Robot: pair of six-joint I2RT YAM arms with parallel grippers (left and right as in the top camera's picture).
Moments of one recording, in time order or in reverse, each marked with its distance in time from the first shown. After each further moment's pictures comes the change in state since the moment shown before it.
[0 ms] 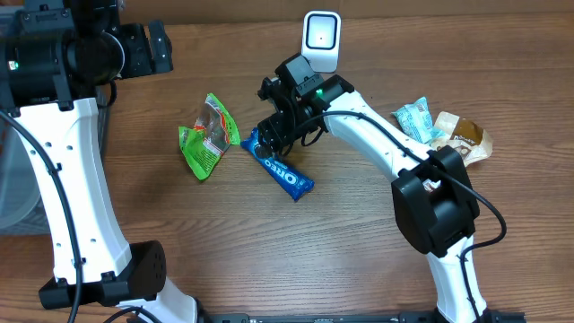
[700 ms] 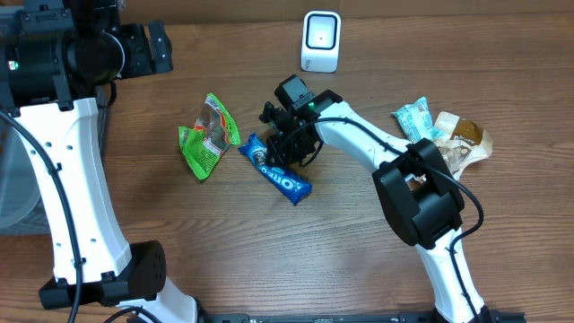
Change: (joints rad) left arm 0.000 0.000 0.000 0.000 0.000 0.000; right arm 0.013 0.087 -0.069 -0.027 -0.168 0.141
